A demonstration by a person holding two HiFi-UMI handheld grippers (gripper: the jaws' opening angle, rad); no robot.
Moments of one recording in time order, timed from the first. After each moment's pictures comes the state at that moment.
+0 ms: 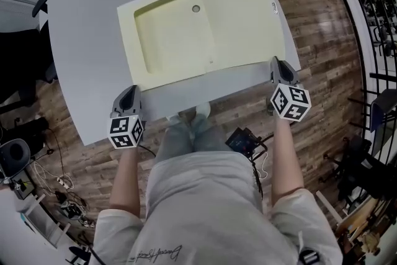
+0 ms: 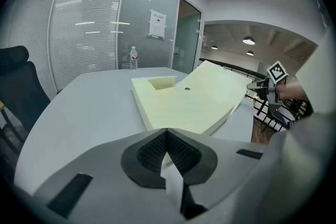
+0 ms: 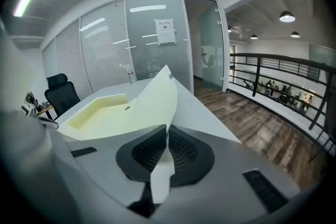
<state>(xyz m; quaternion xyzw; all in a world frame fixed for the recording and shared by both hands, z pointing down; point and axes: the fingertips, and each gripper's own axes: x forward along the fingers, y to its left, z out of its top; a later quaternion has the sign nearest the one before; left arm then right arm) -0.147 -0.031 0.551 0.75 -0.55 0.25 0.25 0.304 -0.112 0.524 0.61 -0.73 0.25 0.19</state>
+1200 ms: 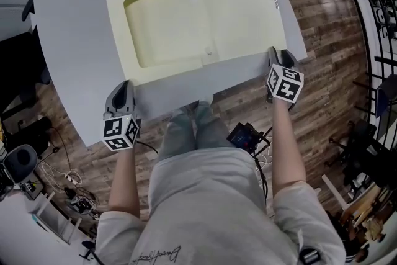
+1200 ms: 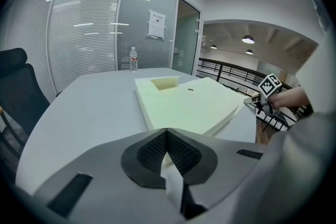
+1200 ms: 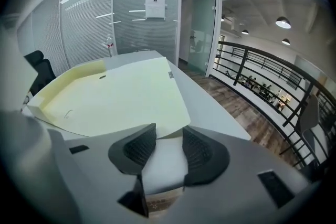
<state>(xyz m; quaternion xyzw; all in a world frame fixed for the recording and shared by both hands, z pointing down) -0.156 -0.039 0.544 0.76 -0.55 0.26 0.24 0.332 -0.104 0.606 0.65 -0.64 0.28 0.30</state>
